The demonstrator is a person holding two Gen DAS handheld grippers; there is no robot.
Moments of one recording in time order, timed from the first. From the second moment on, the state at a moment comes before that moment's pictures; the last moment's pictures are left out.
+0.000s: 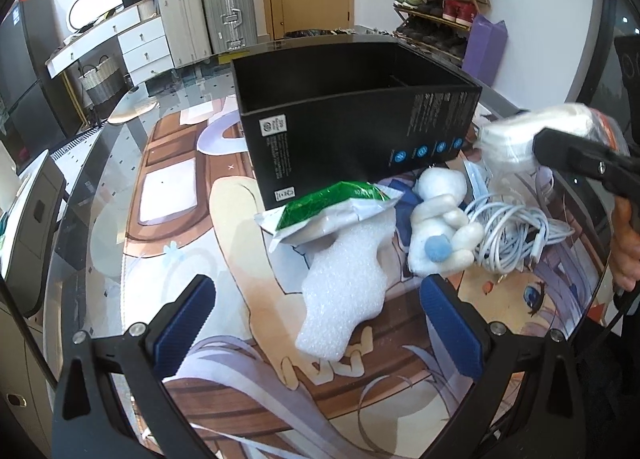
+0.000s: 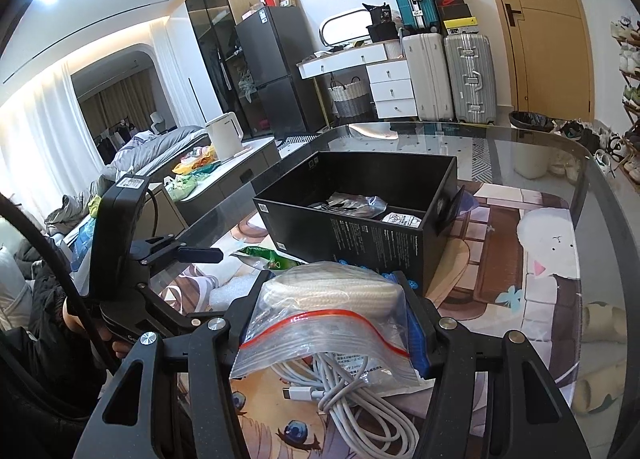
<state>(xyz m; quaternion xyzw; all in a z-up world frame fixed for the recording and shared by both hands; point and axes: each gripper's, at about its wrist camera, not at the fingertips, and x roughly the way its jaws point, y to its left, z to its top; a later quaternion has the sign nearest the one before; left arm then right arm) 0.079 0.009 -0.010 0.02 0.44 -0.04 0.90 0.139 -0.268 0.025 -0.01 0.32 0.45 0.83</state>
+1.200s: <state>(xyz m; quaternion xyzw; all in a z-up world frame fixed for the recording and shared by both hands) 0.055 0.007 0.023 -0.01 0.41 -0.12 0.91 0.135 -0.271 0.031 0.00 0.31 0.45 0.84</state>
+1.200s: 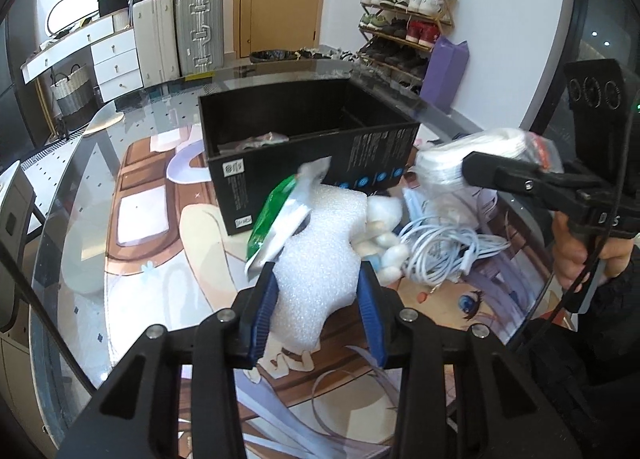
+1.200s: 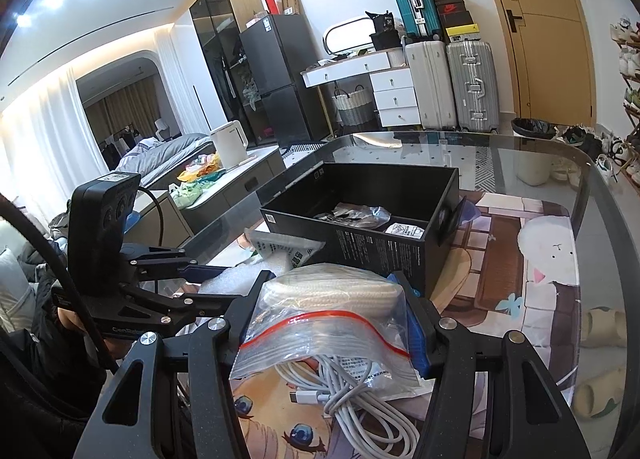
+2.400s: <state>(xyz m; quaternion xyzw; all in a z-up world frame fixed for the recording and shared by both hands) 0.053 0.004 0.053 -0.05 0.35 -0.11 0.93 0.131 -0.283 0.041 0.00 0.29 0.44 0.85</state>
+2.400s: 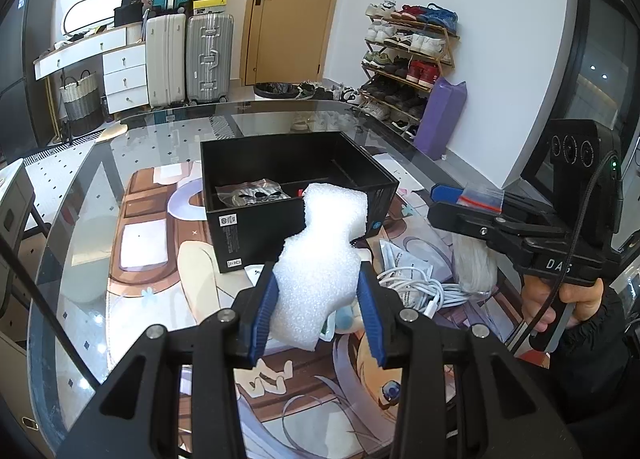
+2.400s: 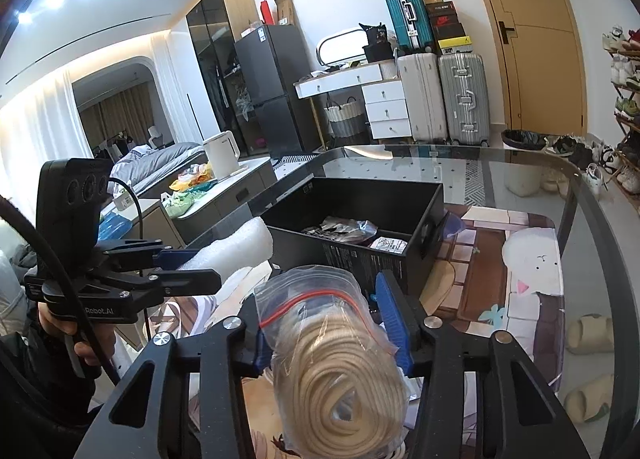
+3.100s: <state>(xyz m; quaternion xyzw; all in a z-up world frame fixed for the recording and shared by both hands) 0.069 0.014 0.061 -0.06 0.33 -0.08 0.94 0.137 -0.280 0.069 0.01 0.26 0.43 0.87</state>
